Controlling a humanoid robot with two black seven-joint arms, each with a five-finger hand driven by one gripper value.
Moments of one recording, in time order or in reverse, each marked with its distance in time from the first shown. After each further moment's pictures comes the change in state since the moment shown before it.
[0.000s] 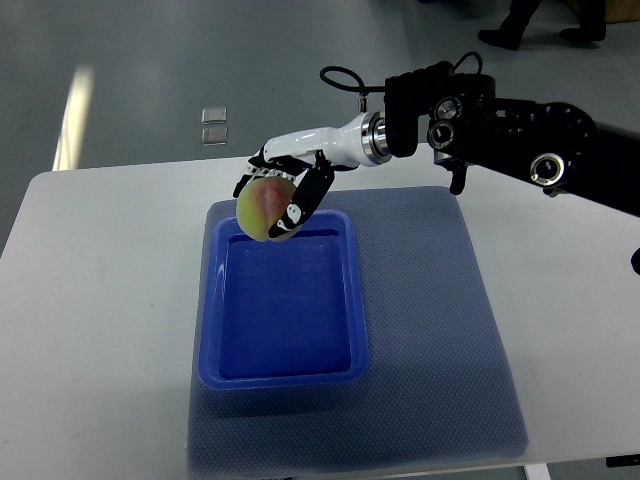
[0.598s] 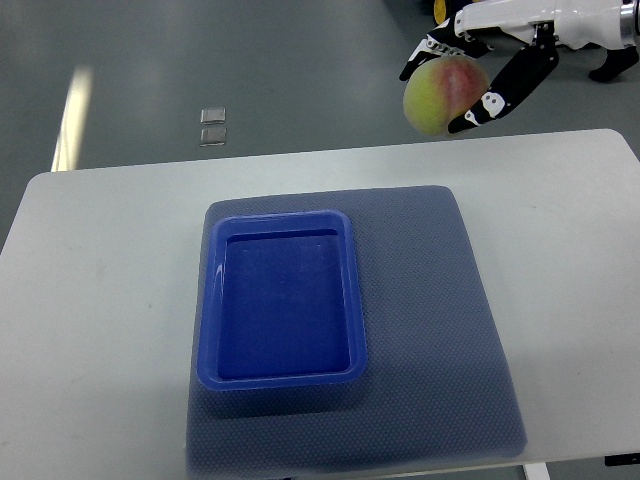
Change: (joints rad) left arm 0.000 0.000 0.002 0.001 -0.001 0.001 0.000; right arm 0.119 -0.682 0.135 0.404 0.018 0.144 0.004
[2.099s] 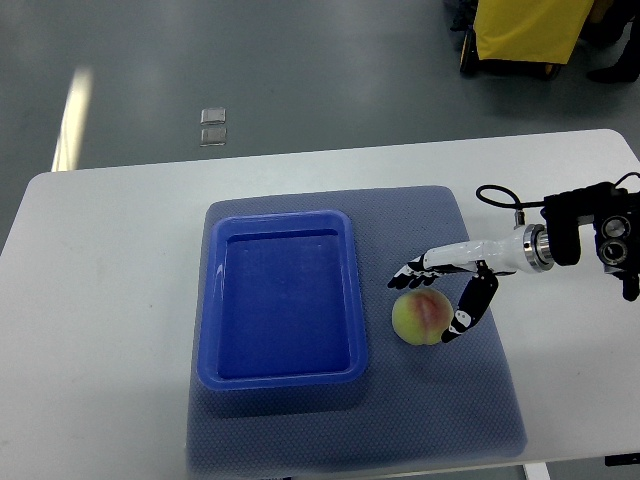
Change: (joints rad) left arm -0.003 0.000 -0.003 0.003 0.000 0.000 0.000; right arm -0.409 0.110 -0.247 0.057 -0.136 -0.204 0.020
